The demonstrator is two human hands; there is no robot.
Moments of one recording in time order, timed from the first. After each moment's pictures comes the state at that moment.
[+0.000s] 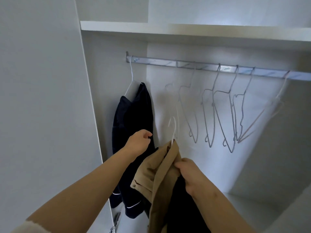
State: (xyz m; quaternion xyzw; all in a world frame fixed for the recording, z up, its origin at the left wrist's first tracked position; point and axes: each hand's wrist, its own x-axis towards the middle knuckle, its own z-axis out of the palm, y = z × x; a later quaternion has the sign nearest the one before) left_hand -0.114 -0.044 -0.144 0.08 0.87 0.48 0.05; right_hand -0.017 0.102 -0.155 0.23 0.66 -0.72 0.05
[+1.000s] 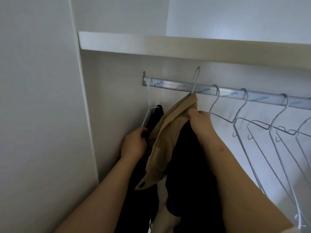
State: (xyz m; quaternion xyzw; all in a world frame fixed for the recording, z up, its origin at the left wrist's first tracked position) left_hand -0.332 -0.099 -0.101 0.07 0.91 0.39 -0.12; right_hand -0.283 0.061 -0.014 0.13 0.75 -0.62 -0.19
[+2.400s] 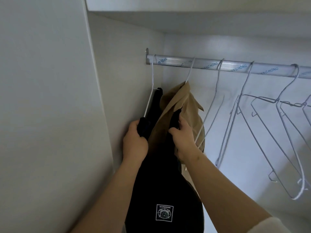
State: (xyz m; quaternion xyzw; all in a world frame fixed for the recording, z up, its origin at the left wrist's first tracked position) left_hand -0.278 -0.118 -0.131 -0.02 0.80 0.59 -0.12; right_hand -0.276 0.012 -0.124 0.12 0.72 -0.68 -0.11
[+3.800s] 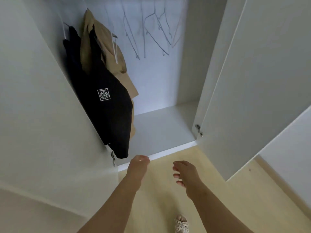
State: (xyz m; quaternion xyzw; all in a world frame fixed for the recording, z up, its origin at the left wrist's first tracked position) left_hand 0.172 -0.191 -0.292 -0.01 0.80 0.47 0.36; right_hand 0.299 -0.102 -0.286 0.51 0.53 -0.67 -0.07
